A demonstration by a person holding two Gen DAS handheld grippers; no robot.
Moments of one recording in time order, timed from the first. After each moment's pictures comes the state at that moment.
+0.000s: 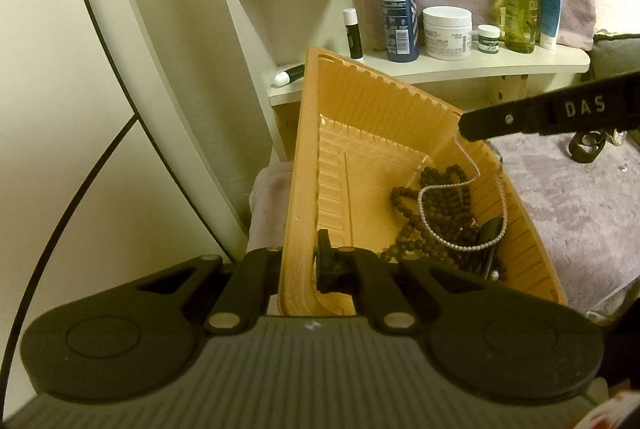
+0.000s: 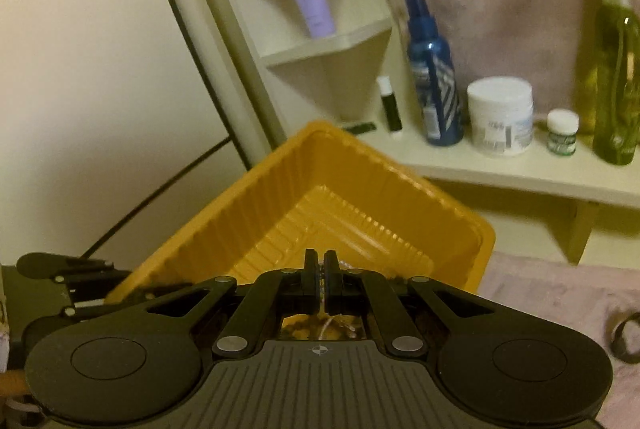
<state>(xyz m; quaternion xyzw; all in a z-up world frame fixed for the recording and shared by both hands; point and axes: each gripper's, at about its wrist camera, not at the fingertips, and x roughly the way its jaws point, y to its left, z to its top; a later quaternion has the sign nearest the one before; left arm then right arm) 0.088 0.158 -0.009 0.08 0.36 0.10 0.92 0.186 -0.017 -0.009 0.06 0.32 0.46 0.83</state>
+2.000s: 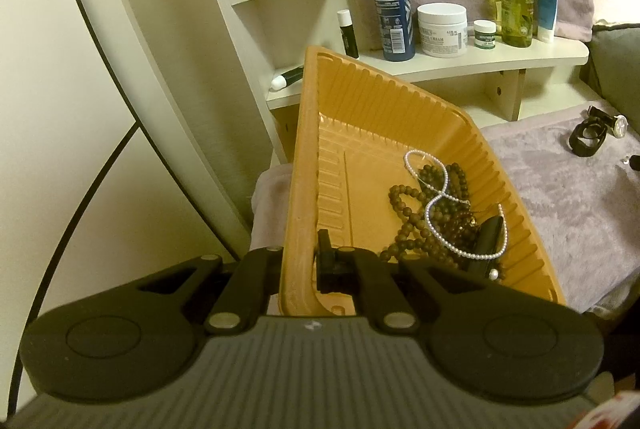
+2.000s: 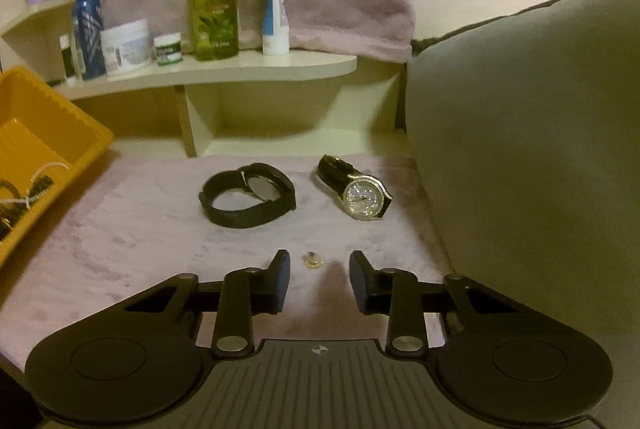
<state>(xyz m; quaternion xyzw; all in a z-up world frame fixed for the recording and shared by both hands) 0.086 0.154 -0.006 0.09 0.36 0.10 0.92 0.197 -0.233 -0.105 -0.02 0.32 0.13 0.94</state>
